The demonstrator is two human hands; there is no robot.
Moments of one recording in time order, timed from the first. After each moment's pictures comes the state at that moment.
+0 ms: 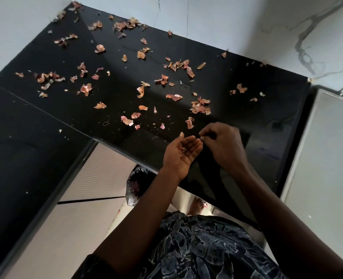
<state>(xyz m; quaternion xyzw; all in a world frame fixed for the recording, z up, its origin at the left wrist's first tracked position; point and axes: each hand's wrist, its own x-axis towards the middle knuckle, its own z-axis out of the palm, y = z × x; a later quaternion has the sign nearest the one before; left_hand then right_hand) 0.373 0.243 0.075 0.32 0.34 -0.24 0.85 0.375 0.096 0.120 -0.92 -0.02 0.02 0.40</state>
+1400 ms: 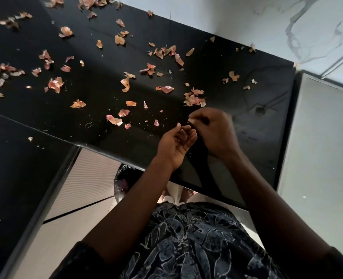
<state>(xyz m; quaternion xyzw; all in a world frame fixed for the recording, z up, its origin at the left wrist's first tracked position) 0.412 0.267 0.058 0.32 0.33 -0.31 0.83 0.404 0.132 0.117 -0.92 0.03 -0.01 0.39</state>
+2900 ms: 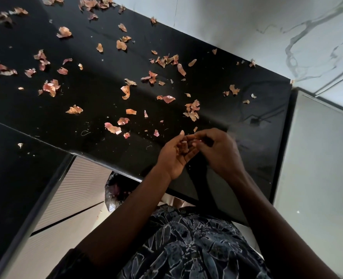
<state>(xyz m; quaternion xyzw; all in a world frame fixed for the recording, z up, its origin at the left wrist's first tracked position) 0.421 0.270 0.058 0.31 0.27 -0.36 0.84 0.395 0.125 0.111 -0.93 0.06 0.06 0.37</state>
